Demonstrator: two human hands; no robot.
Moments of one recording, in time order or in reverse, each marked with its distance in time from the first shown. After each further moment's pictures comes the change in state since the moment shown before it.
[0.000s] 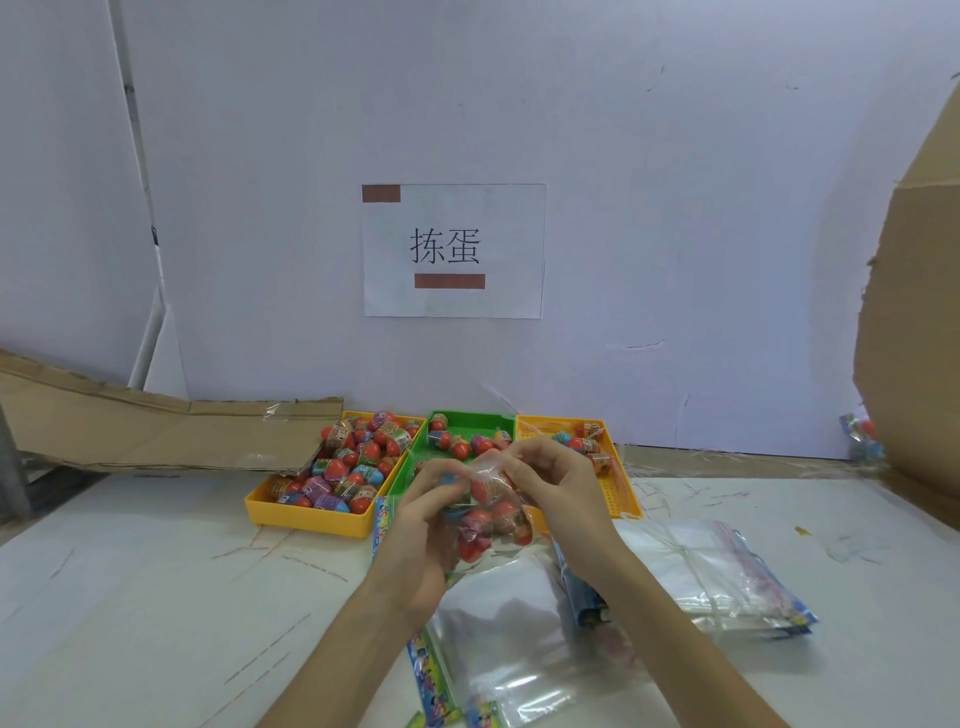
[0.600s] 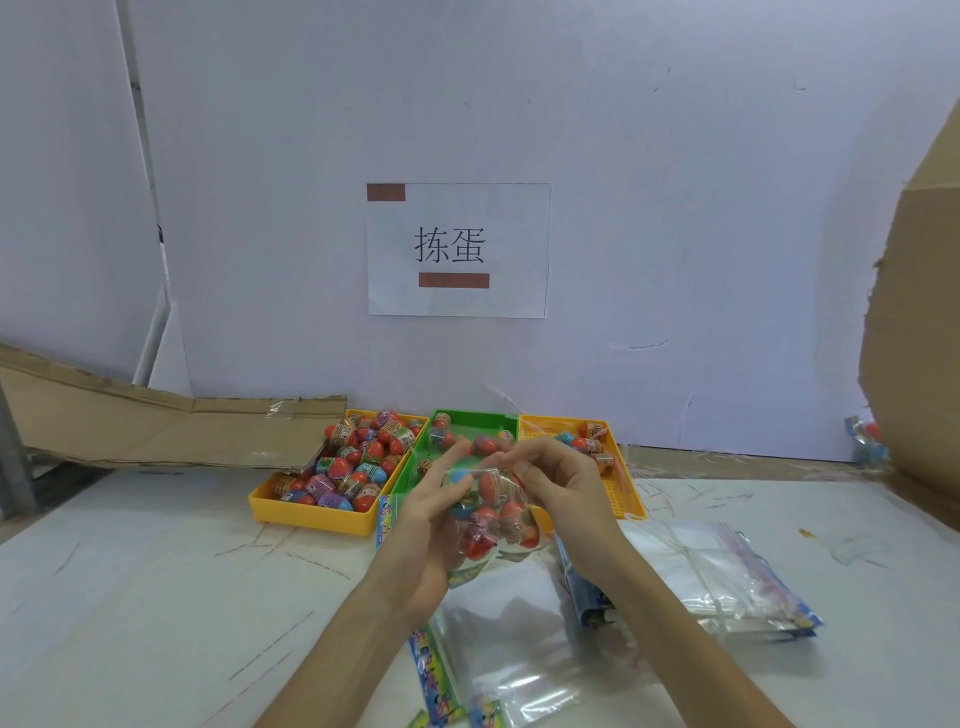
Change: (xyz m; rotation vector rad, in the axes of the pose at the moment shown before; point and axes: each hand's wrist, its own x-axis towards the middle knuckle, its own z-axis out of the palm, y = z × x) left_hand -0.004 0.004 0.001 0.042 -0.057 -0.068; right_hand 0.000 0.002 -0.002 0.054 -0.057 -0.059
